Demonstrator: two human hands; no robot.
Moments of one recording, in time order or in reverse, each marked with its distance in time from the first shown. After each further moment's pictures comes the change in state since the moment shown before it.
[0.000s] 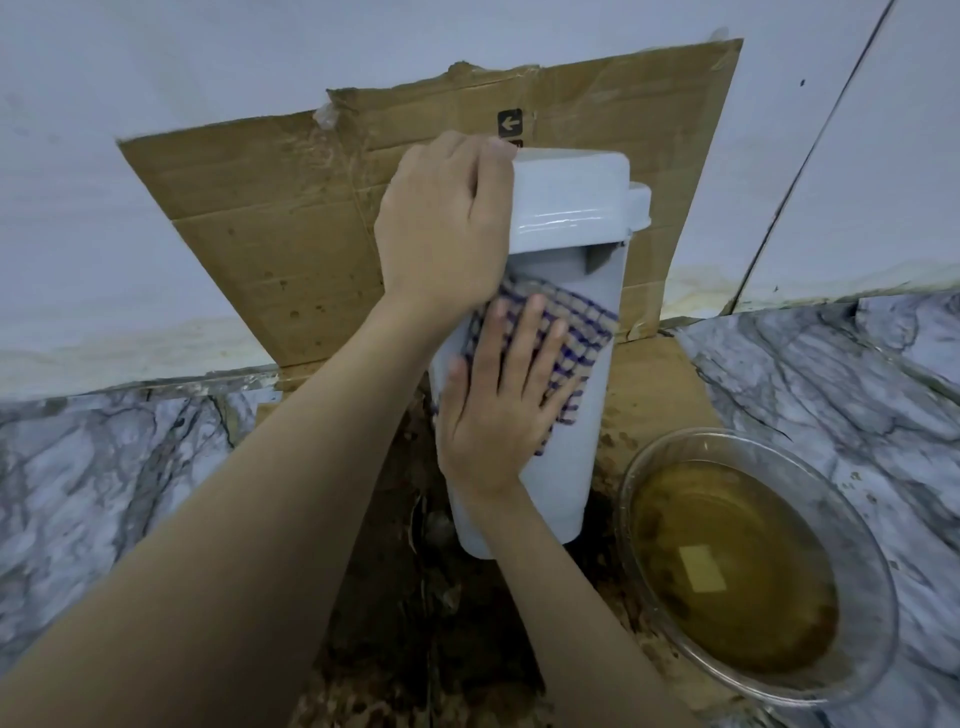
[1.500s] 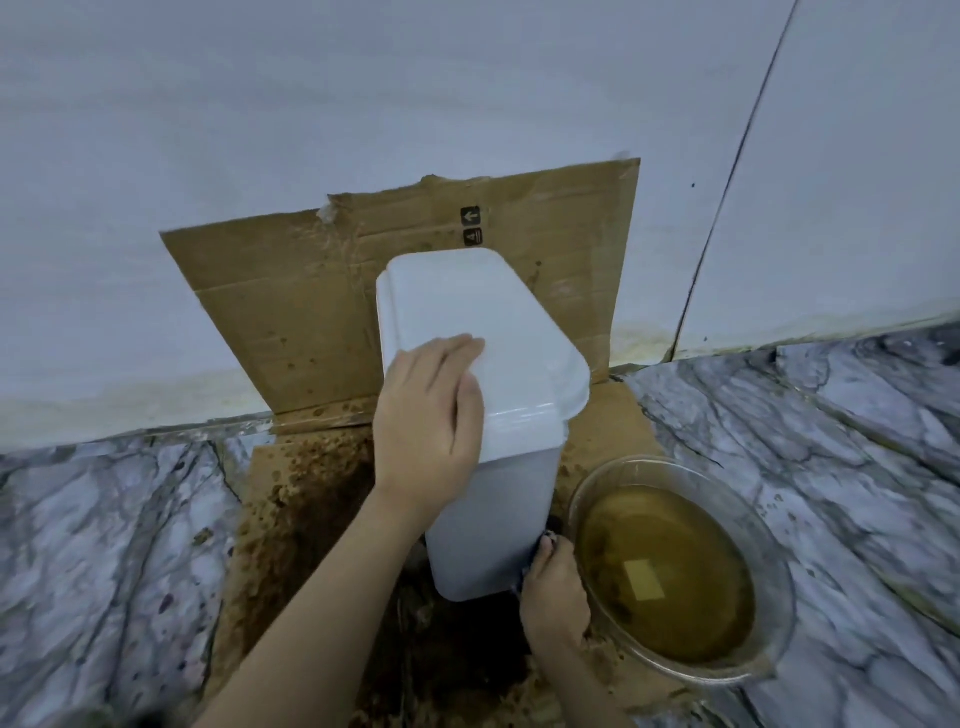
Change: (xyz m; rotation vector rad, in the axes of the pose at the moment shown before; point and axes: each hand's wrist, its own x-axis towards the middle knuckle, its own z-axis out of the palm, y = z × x) left_hand -0.105 0.023 -0.021 0.082 -0.061 0.143; right_hand -0.089 0.112 -0.094 -0.065 -0.819 0.873
